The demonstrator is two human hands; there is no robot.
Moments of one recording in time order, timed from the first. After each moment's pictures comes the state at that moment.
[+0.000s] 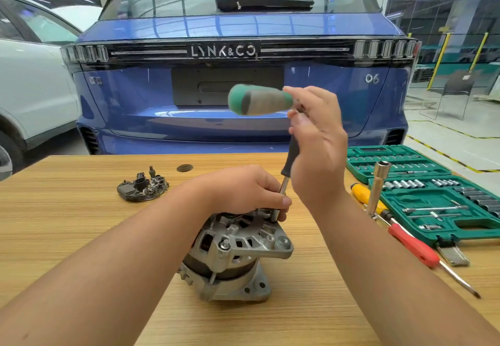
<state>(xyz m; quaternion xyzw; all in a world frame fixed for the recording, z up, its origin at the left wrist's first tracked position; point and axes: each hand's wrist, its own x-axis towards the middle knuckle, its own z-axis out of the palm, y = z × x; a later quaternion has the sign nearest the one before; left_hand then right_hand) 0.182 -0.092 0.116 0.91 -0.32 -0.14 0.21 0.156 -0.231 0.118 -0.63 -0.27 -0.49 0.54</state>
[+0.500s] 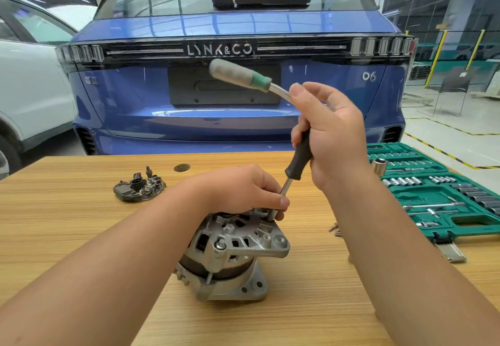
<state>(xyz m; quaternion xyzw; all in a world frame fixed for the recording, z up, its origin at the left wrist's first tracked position) 0.185 -0.094 0.115 0.91 -0.32 -0.14 0.20 0.154 -0.251 0.144 -0.59 -0.09 -0.27 0.75</state>
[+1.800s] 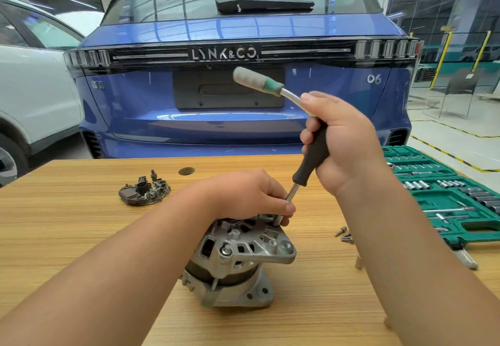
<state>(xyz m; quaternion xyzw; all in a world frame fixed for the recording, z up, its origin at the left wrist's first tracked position) 0.183 -0.095 0.116 0.92 -0.32 -0.14 0.18 0.151 -0.256 0.152 -0.55 -0.04 -0.18 0.82</state>
